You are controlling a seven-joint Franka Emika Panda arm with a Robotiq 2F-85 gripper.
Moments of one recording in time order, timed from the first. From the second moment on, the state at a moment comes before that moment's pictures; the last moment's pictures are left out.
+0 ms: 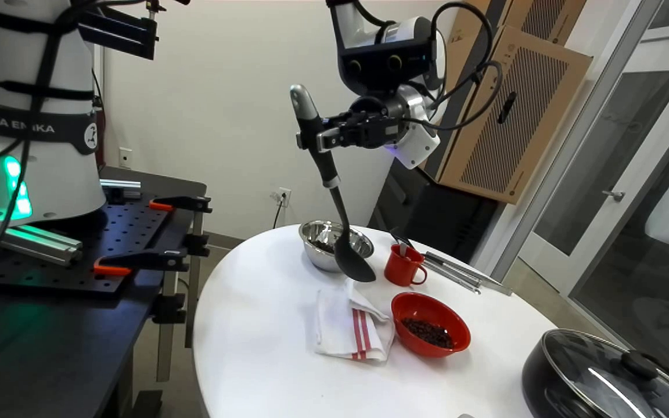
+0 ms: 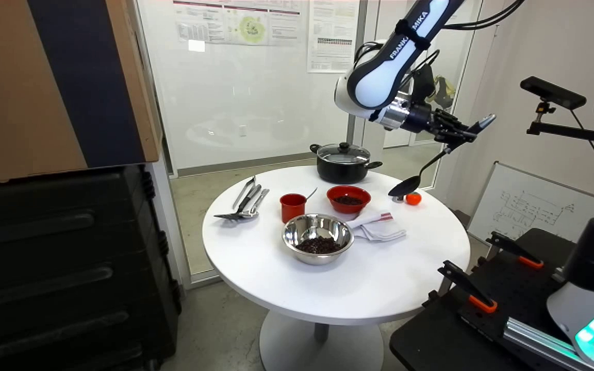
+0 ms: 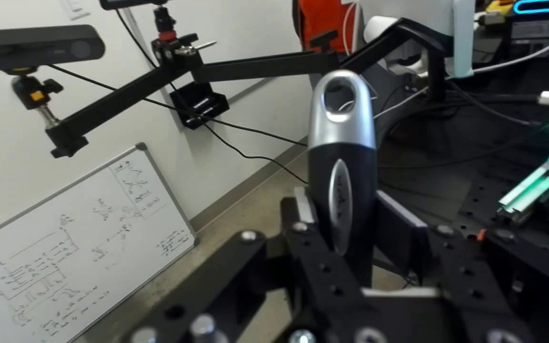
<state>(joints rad) -0.03 0.36 0.10 -2.09 -0.71 1.28 -0.10</state>
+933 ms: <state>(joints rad) -0.12 0.40 -0.07 -2.11 -0.32 1.70 0.21</state>
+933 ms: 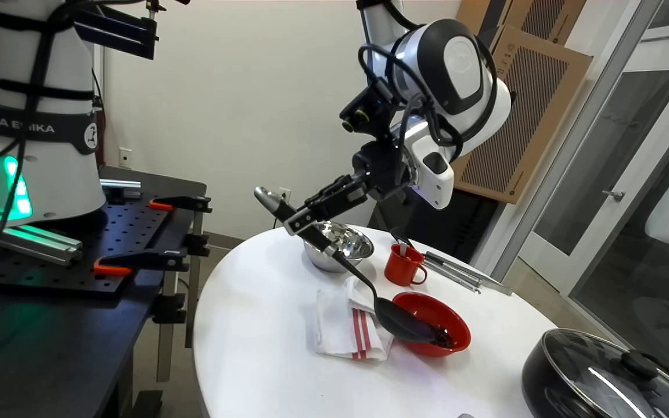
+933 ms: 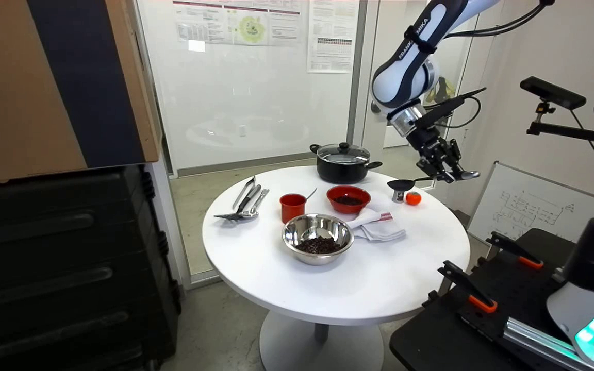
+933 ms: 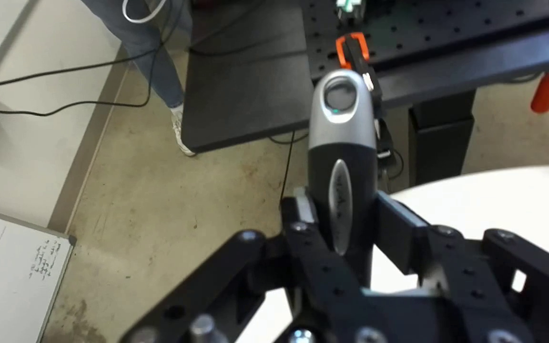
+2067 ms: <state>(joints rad) 0.00 0.63 -0.24 -2.12 -0.47 2.17 0.64</state>
